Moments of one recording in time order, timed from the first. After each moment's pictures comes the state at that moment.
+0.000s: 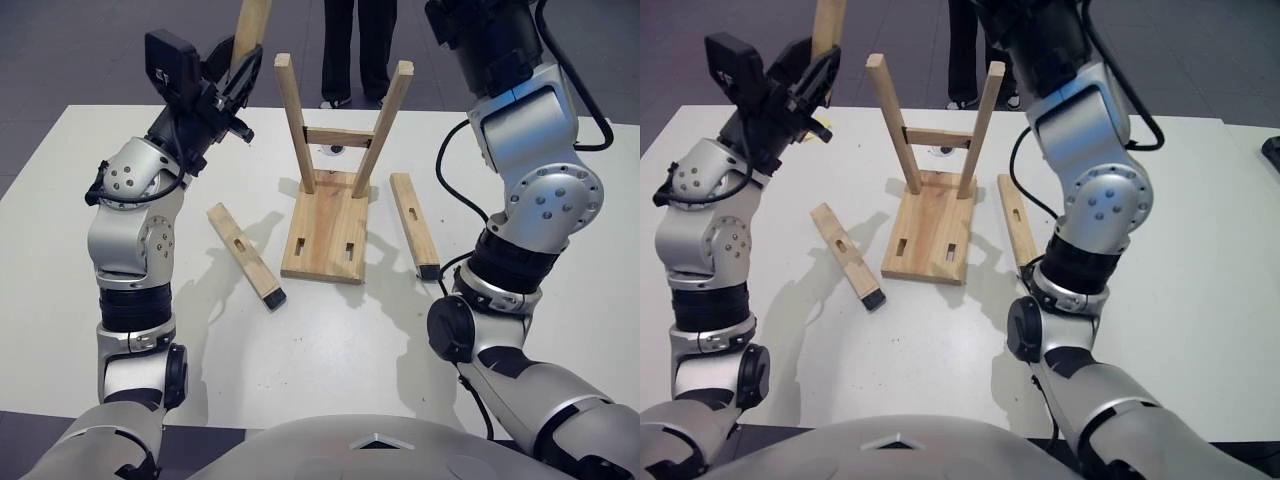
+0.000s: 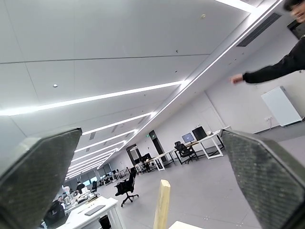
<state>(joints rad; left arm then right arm) -0.51 0.38 0.10 -0.20 -0.37 0.31 -0.44 -0.86 0.00 -0.30 -0.23 1.00 0.70 0.09</state>
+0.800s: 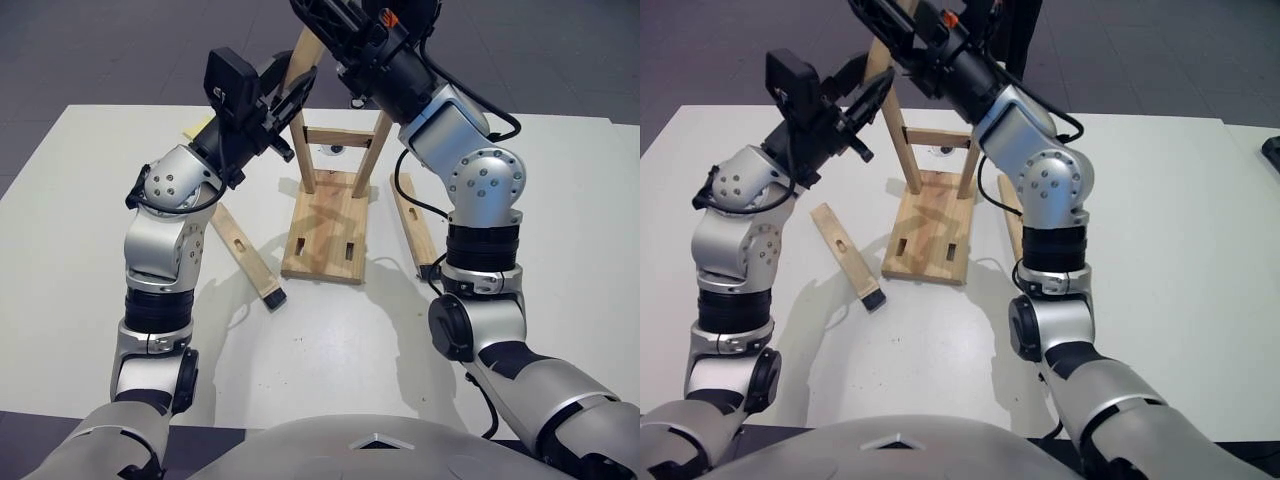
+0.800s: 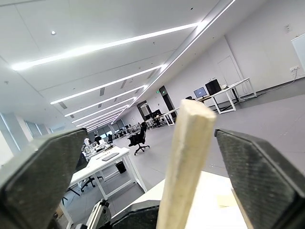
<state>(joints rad) -0.50 0.34 -0.02 -0.23 -0.30 0.27 -0.48 -0.86 -0.01 -0.13 0.03 0.88 0.68 0.31</state>
